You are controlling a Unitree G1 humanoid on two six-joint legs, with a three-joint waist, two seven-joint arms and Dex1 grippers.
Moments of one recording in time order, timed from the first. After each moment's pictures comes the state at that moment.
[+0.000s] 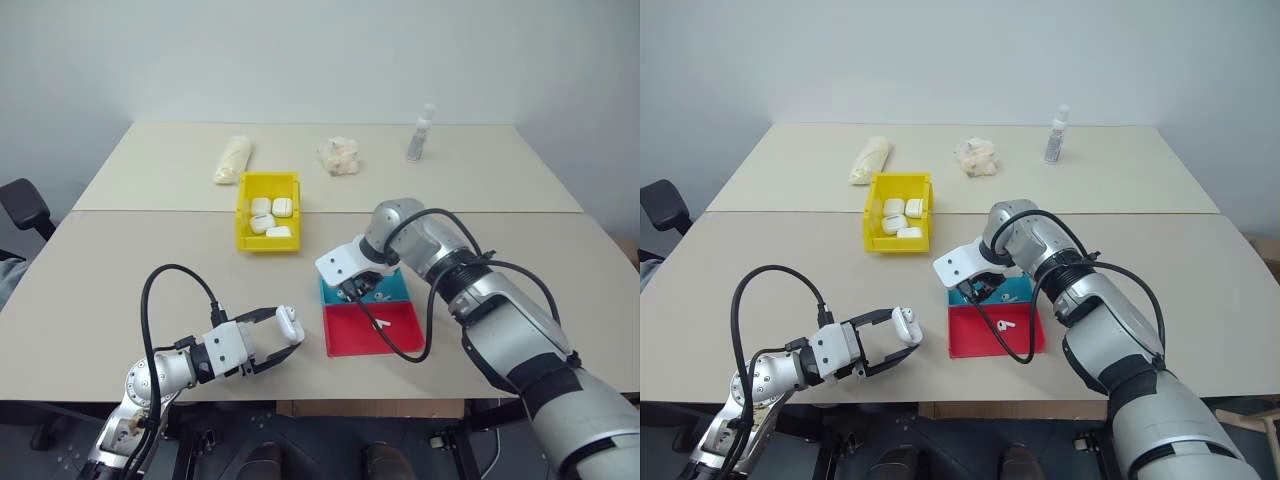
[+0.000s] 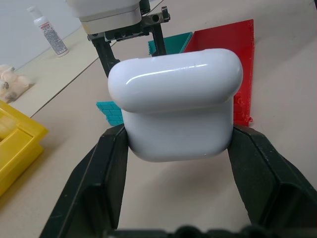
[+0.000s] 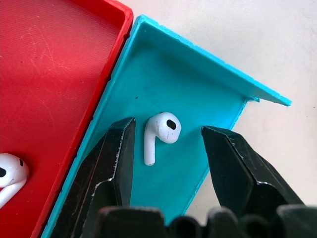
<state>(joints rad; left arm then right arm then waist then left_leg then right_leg) 0.00 0.56 -0.06 -0.20 -0.16 -0.24 -0.86 -1.24 -0.35 0.65 0.81 -0.39 -0.18 1.41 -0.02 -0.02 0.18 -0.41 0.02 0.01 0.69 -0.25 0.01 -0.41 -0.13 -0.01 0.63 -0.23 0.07</state>
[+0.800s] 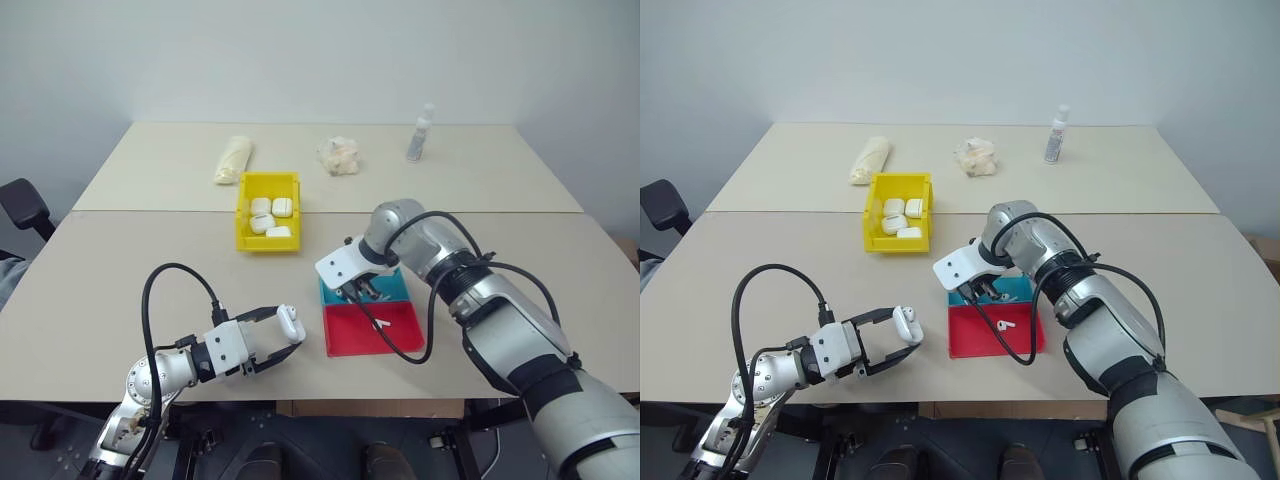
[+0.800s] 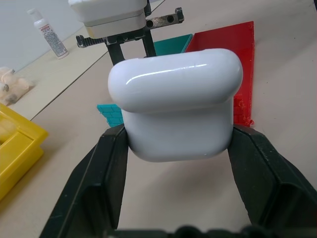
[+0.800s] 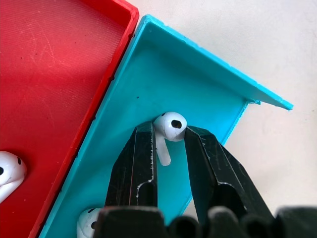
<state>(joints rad) 0.00 0.55 -0.06 -0.20 -0.16 -0.24 -0.86 -1.23 -0.36 0.65 0.77 -0.41 -0.19 1.41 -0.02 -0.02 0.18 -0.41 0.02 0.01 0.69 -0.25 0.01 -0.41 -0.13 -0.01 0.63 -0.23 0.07</state>
